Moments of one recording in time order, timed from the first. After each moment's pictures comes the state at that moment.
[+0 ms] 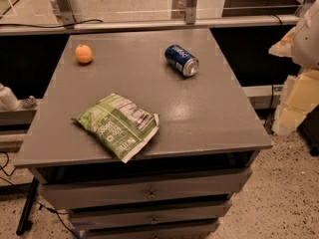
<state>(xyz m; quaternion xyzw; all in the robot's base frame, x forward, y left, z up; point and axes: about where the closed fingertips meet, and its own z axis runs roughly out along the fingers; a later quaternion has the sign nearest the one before) 0.438 -0.216 0.977 -0.60 0.78 -0.04 0.16</state>
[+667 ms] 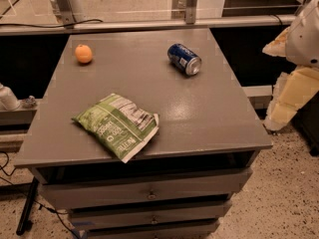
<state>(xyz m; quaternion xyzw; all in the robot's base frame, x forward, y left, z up) 0.451 -0.211 0.972 -0.60 0.78 -0.01 0.18</state>
